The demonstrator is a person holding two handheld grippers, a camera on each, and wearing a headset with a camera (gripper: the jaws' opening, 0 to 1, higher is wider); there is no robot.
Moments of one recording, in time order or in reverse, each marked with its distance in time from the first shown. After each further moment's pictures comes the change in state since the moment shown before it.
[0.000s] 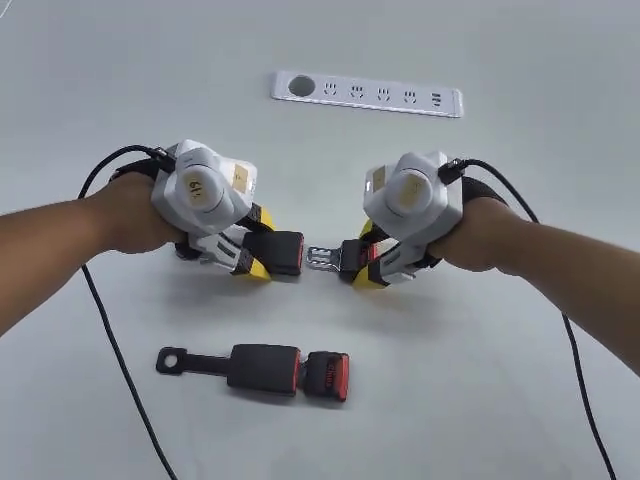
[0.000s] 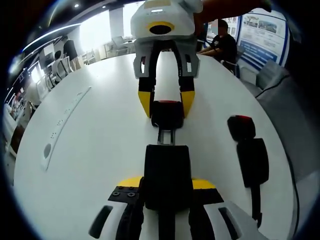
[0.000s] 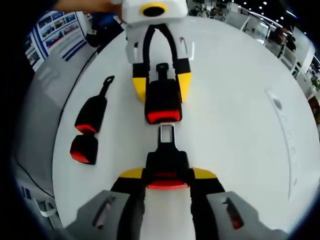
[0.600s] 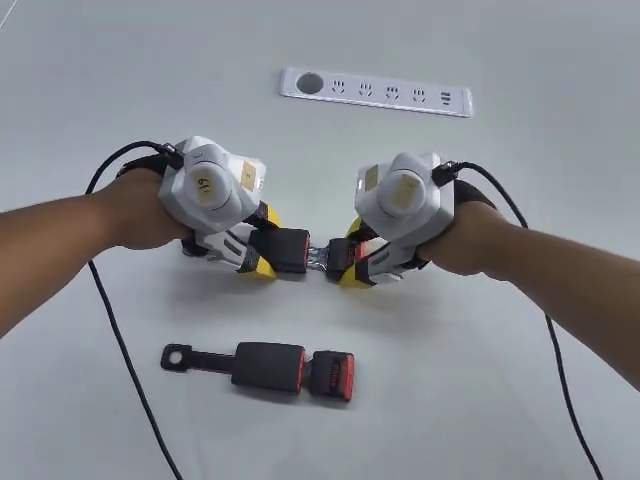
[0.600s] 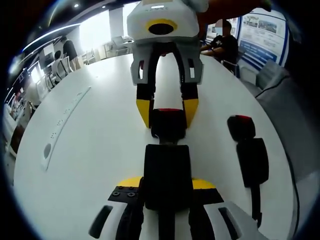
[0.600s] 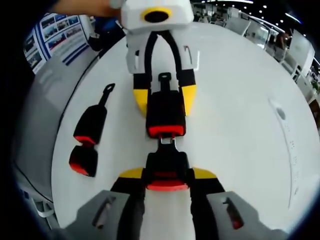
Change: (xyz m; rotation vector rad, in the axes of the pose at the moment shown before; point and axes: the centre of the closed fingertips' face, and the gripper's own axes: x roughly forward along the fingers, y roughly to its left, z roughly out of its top) left arm -0.002 -0.001 -0.001 0.001 -0.002 -0.002; right arm 0.008 0.007 0.021 -0.028 -0.046 0.007
